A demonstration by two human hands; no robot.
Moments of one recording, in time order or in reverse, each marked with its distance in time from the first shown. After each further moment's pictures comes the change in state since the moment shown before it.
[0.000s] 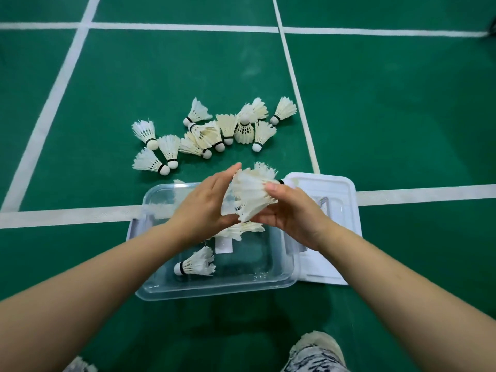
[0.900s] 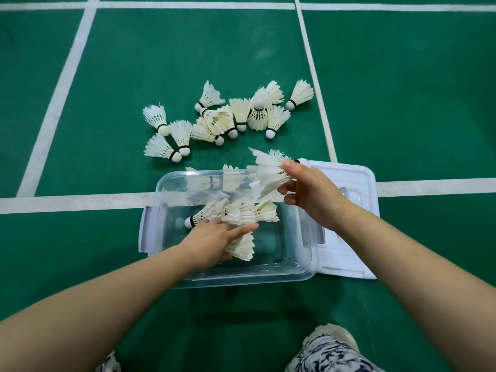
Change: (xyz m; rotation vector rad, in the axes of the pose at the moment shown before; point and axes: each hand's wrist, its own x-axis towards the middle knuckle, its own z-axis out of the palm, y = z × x) left_hand -0.041 -0.052 0.060 0.457 -0.497 0.061; right_hand 0.022 -0.001 -0.008 -0.204 0.151 0.005
